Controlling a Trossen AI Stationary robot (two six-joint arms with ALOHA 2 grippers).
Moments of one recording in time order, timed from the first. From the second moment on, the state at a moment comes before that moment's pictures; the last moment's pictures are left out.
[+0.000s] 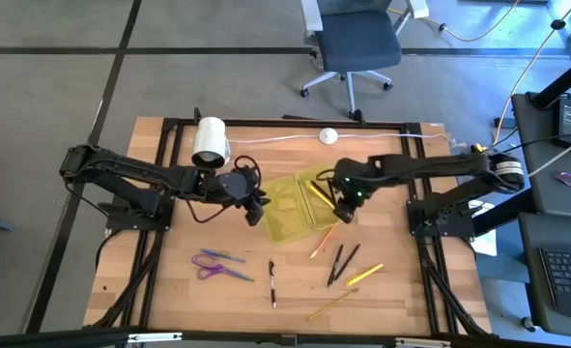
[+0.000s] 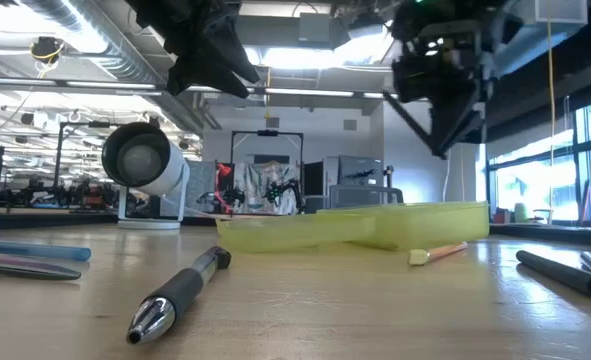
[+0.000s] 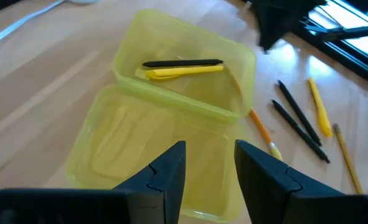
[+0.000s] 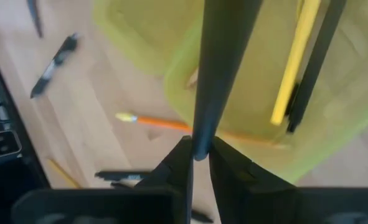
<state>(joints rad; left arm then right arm) -0.08 1.29 0.92 -0.31 -0.26 -0.62 -0.13 1.38 0.94 -0.69 -0.29 0.53</state>
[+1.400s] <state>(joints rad) -0.08 1.29 0.92 -0.32 -0.15 -0.53 -0.24 1.99 1.36 -1.19 -0.28 0.28</state>
